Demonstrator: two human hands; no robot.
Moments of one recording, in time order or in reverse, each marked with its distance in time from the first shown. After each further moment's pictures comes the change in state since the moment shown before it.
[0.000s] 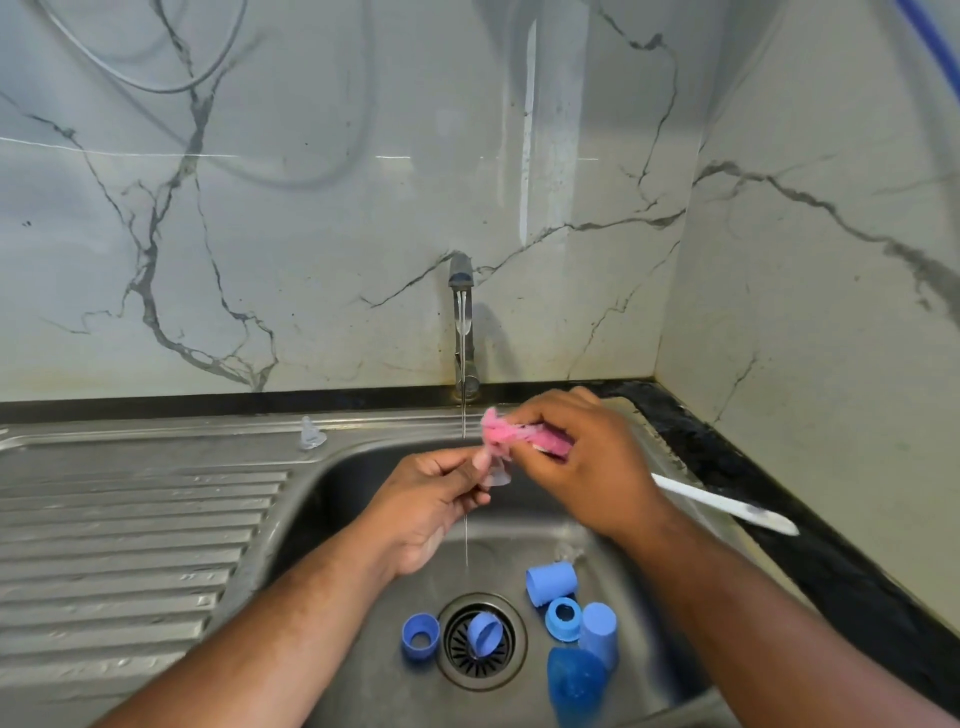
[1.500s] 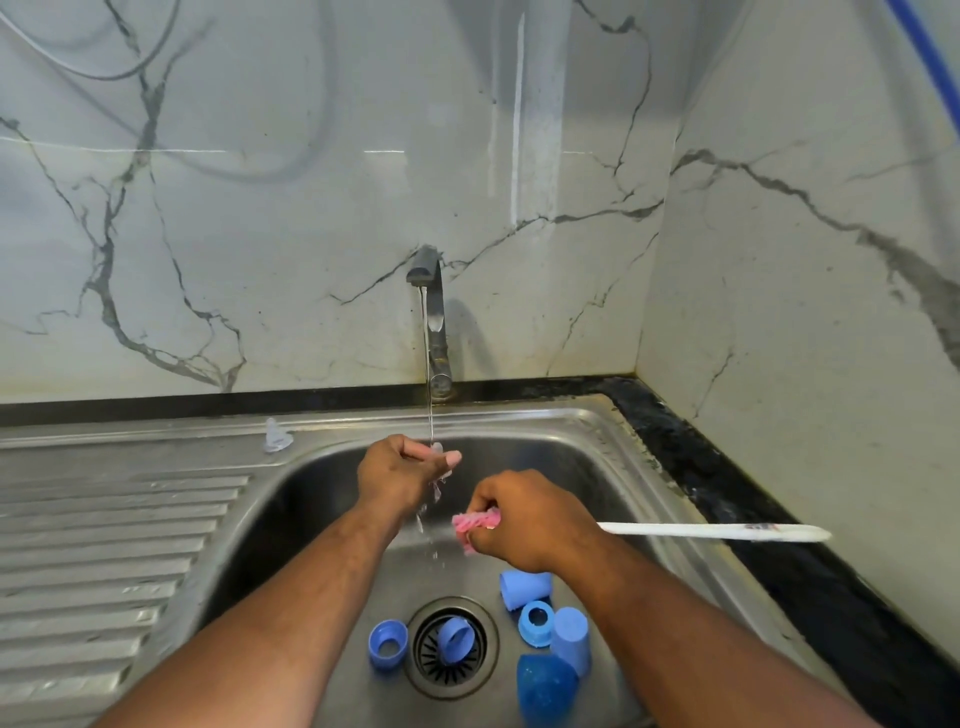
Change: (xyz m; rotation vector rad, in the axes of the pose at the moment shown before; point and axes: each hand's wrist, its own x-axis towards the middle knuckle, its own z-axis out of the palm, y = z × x) left_hand 0.078 -0.040 -0.021 0.571 0.514 0.050; right_hand -0.015 0.018 0.033 -0.193 -0.645 0.379
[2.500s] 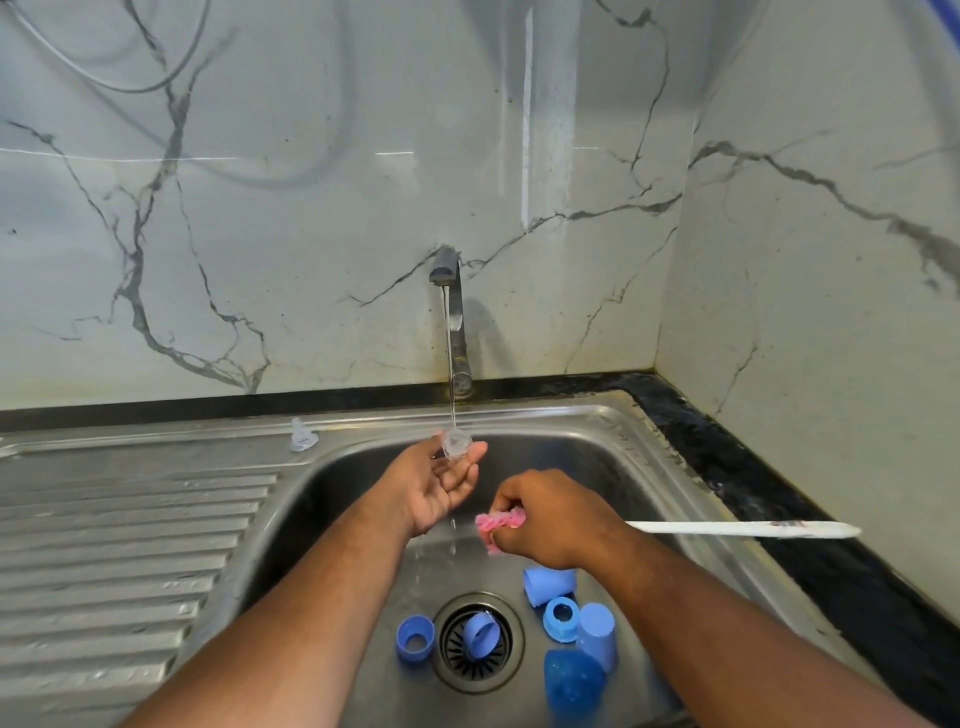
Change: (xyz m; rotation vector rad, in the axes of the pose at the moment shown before) left_hand -0.010 0.024 -0.010 -0.823 -0.307 -0.563; right_hand 0.003 0.003 0.005 0.006 -0.001 -0.026
